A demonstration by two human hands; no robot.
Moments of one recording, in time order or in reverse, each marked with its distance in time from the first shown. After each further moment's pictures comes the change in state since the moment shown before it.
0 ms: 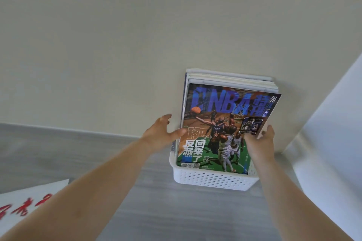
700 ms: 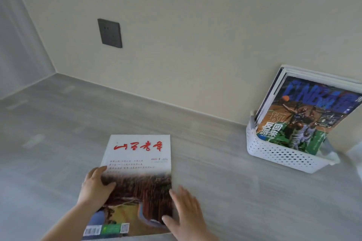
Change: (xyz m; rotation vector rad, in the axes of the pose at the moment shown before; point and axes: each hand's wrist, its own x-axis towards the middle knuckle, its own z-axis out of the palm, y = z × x) left_hand -0.298 -0.288 -0.127 -0.026 0.393 -0.639; right_hand -0.380 0.060 0.130 -0.952 -0.982 -0.591
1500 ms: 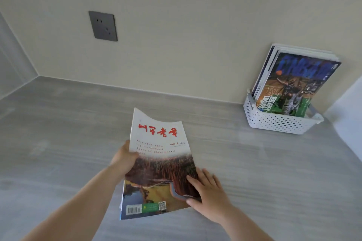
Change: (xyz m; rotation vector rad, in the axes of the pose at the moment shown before) left_hand 0.033 0.018 -0.030 -0.301 -0.287 0.168; right_hand -0.004 -0.034 0.028 -0.078 -0.102 0.109
